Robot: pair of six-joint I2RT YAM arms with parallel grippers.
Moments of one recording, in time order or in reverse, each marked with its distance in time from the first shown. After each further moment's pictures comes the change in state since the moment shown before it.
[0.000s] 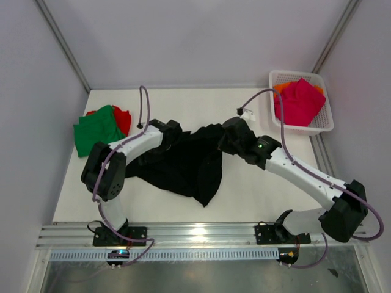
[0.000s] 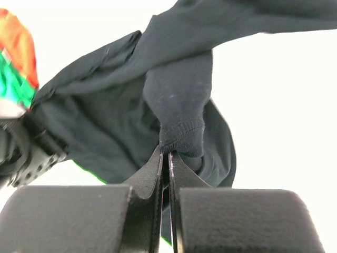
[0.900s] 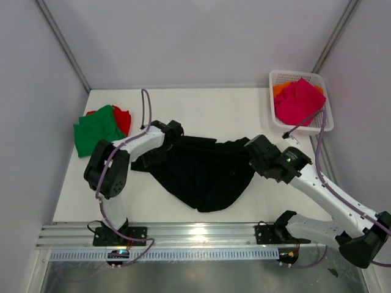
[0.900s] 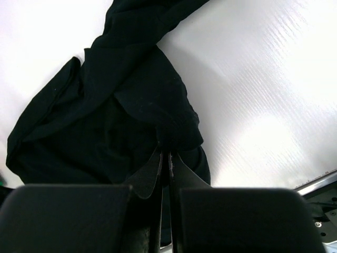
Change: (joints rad) left arm 0.000 0.016 -0.011 0.061 0.076 0.020; right arm -0.045 -0.288 -0.070 -0.612 0.216 0.527
